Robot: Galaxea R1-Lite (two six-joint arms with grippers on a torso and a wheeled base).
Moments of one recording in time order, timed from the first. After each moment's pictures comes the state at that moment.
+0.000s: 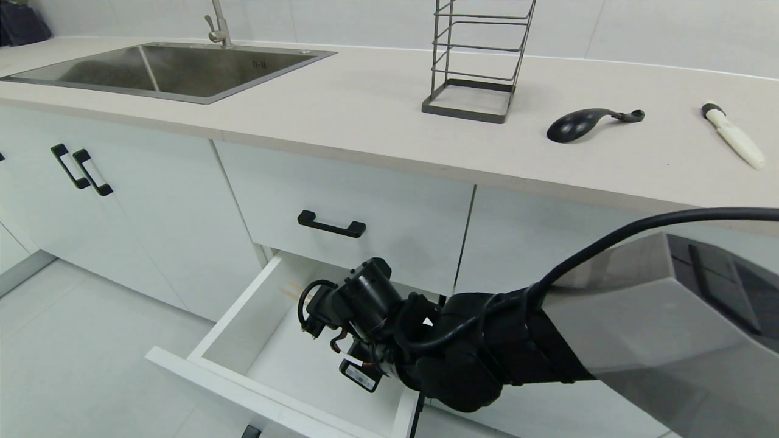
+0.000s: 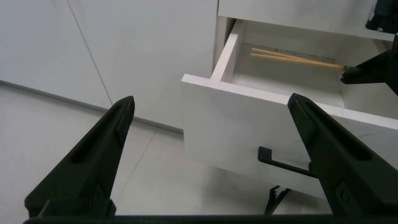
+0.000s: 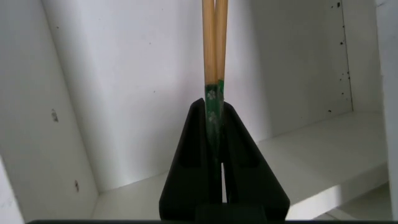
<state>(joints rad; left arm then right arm) 0.00 0.00 0.00 0.00 -0.04 0.00 1.00 2.30 -1.43 -0.04 -0.30 -0.27</state>
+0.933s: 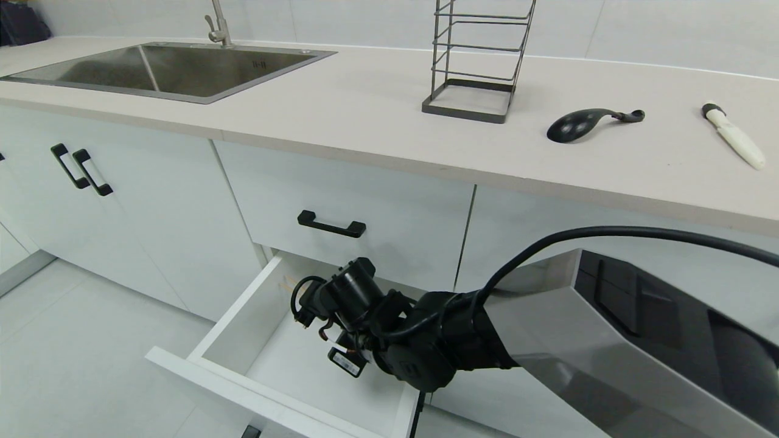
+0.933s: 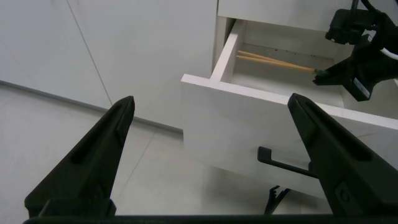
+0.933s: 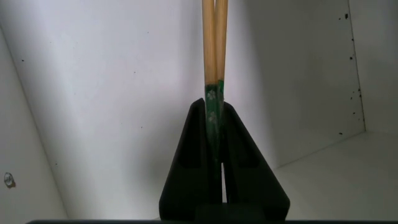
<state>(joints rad) 0.00 0.00 0.00 0.00 -0.03 0.00 0.98 2.45 -1.60 -0.04 -0.29 -0.27</state>
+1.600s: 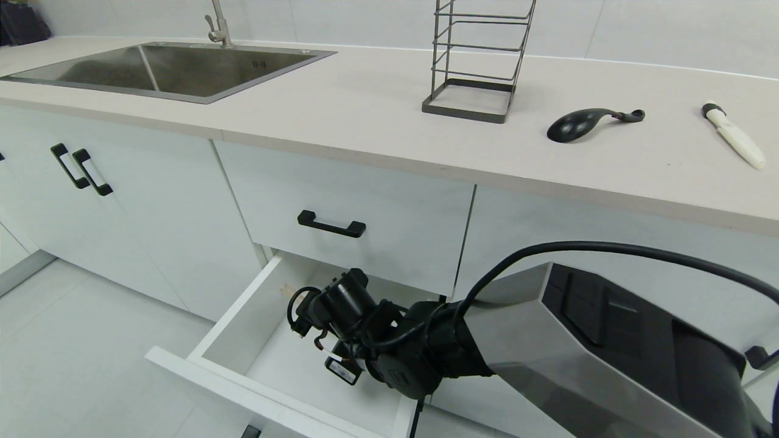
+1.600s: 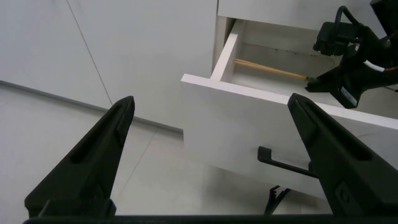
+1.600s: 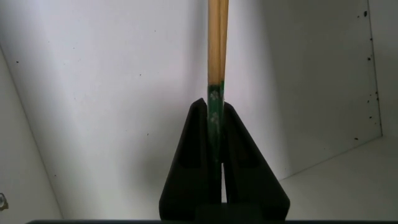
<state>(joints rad) 0.00 0.00 0.00 0.00 -0.03 0.00 0.99 2.51 -1.63 -0.04 -0.29 -0.27</state>
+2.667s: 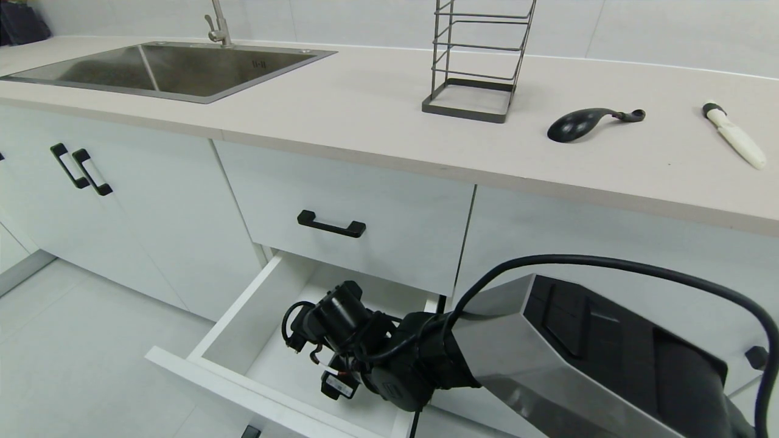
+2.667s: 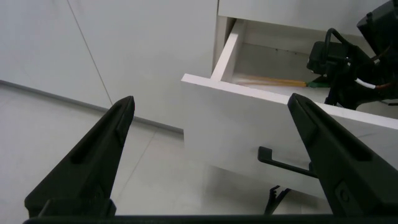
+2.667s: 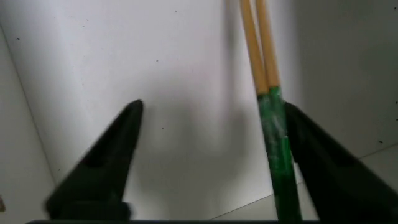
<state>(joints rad) 0.00 0.00 0.00 0.00 -0.03 0.00 1.01 2.54 -1.64 -0.03 -0.27 -0.28</state>
